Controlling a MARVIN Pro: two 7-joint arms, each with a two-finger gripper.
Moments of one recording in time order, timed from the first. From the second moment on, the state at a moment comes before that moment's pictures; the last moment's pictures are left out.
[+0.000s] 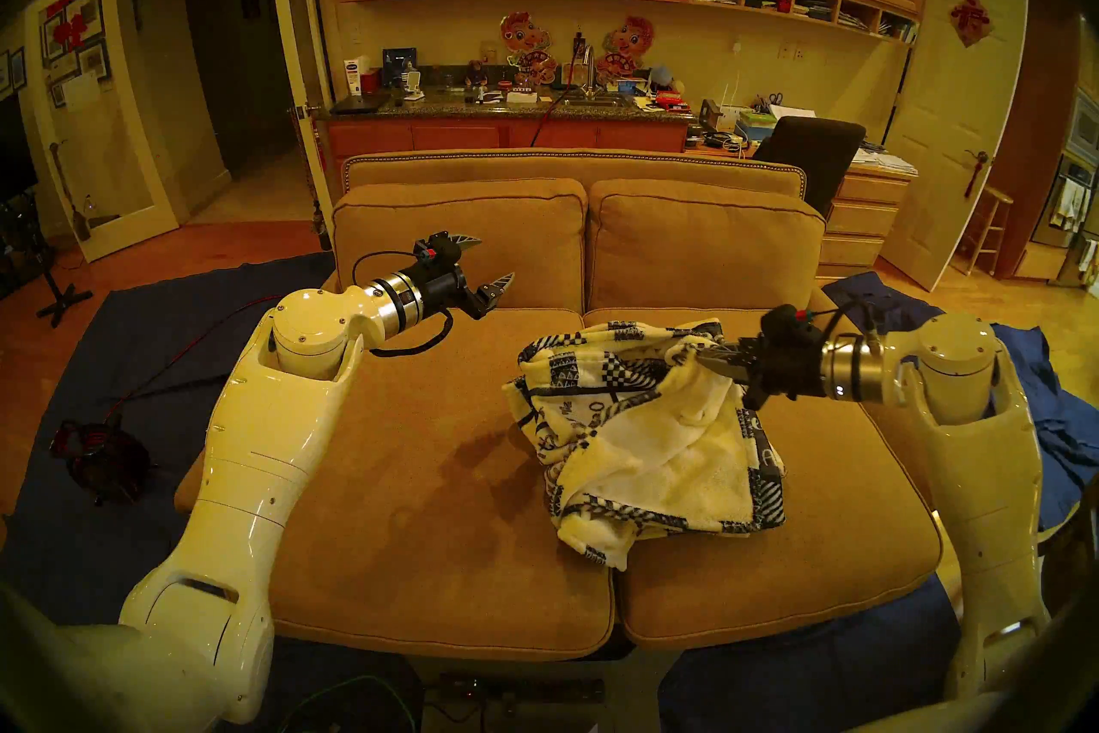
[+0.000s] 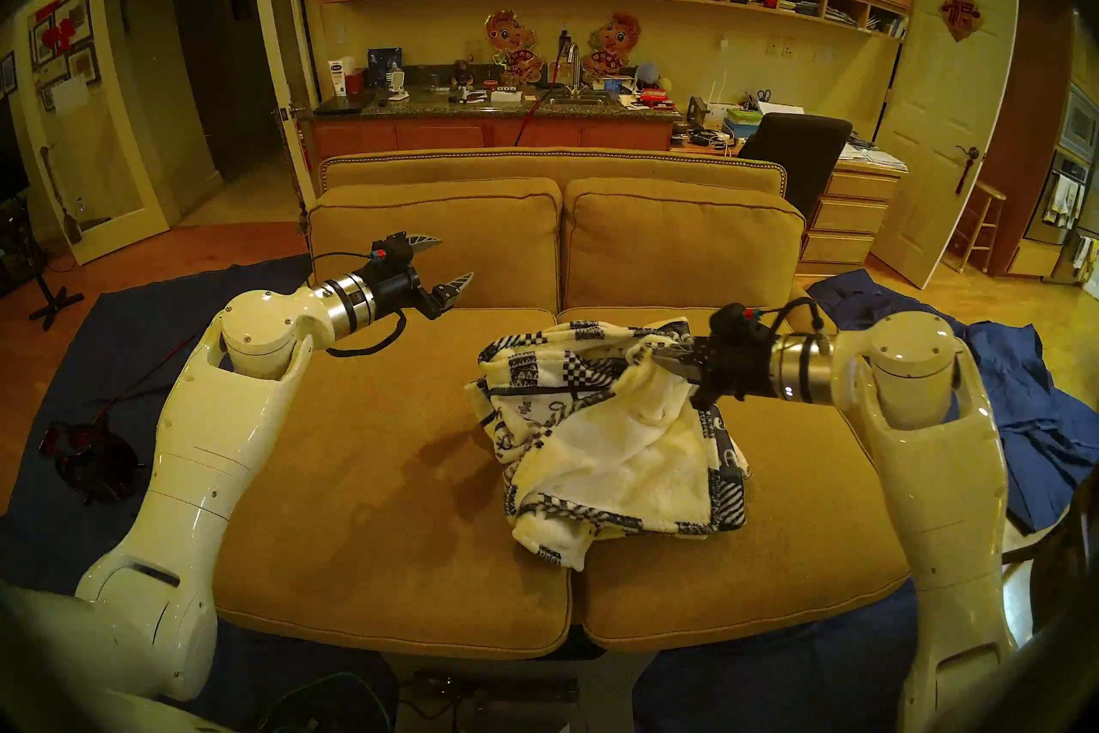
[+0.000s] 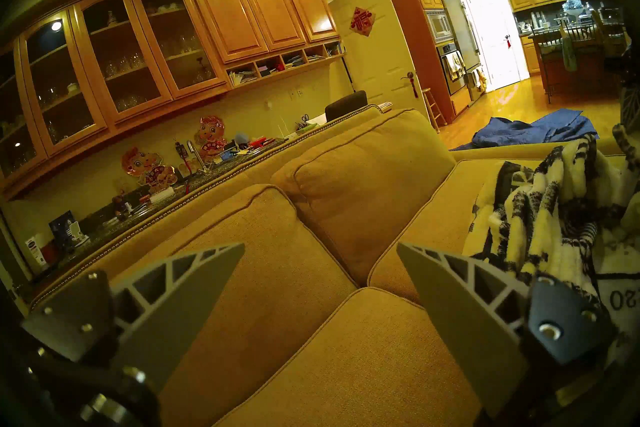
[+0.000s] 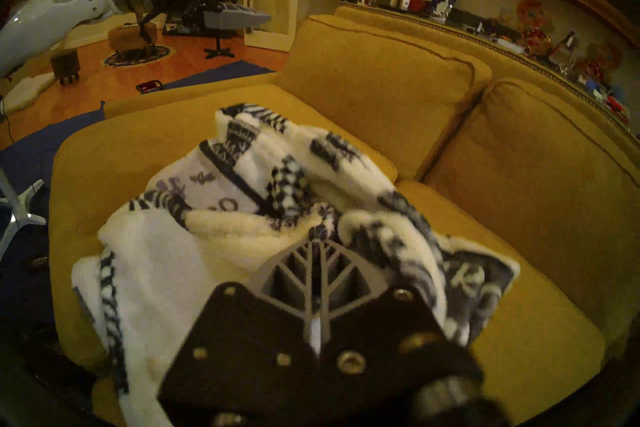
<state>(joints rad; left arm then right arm) 1.23 -1.25 -1.49 -1.47 0.04 0.04 -0.69 -1.64 -0.96 1.87 -1.82 0.06 0.48 1.18</state>
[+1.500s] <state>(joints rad) 1.23 -1.25 -1.49 -1.47 0.05 0.04 -0.69 -2.06 -1.25 2.40 -2.11 -0.09 0.39 1.42</state>
